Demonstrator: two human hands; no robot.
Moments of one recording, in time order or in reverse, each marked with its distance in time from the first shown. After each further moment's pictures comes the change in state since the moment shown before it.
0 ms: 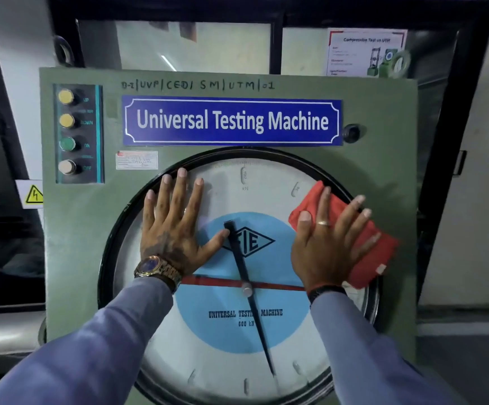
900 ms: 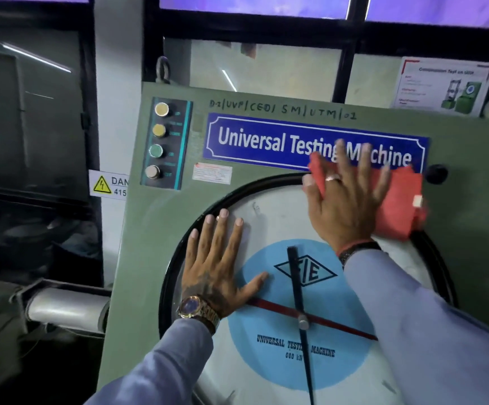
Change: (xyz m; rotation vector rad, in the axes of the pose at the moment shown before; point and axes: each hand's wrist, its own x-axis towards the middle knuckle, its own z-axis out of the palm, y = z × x) left_hand -0.054 -0.028 -0.008 -0.015 -0.002 -0.127; right_hand 0.084 -0.139 0.002 0.089 -0.017 -0.616
